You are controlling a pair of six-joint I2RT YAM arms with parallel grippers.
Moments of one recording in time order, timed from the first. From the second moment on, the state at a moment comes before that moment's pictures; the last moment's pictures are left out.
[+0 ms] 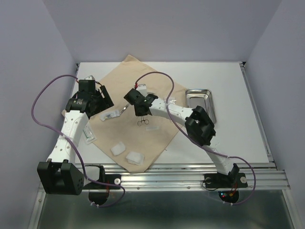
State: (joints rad) left arm -0.07 1.20 1.12 -0.77 -0.02 -0.47; right arm 0.93 2.37 2.05 -0.70 0.47 0.67
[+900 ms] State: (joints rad) left arm -0.28 1.37 1.16 -0.72 -0.05 -0.52; right arm 0.34 1.54 1.19 -0.43 0.41 0.36
